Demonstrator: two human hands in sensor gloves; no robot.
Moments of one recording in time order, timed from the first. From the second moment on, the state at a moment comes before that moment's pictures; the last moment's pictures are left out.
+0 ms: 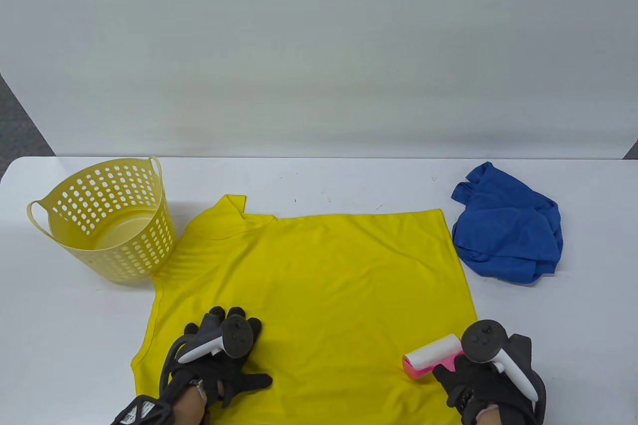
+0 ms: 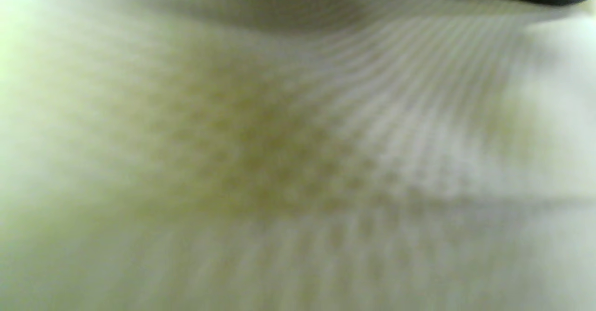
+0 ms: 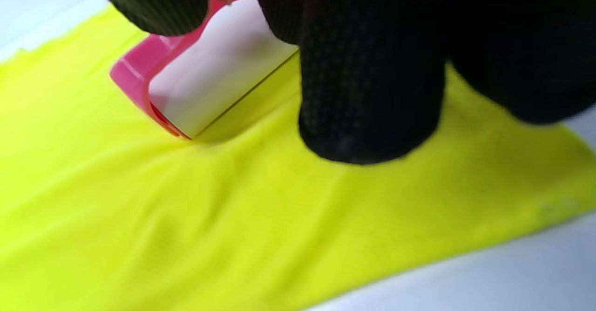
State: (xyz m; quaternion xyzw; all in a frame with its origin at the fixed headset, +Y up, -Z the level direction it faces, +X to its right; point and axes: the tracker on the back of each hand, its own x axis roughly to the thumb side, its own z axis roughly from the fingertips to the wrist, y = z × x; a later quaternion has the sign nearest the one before) left_hand -0.197 -0.808 -0.287 -0.35 -0.12 0.06 0.93; right_hand 0.254 -0.725 -0.246 -0.11 0.26 0.94 0.21
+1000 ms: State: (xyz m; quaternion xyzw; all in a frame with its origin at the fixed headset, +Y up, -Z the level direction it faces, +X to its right) left_hand -0.198 -0.809 -0.285 -0.34 -0.12 0.06 0.93; right_hand 0.345 -0.755 -0.250 -0.35 0.01 0.91 0.23
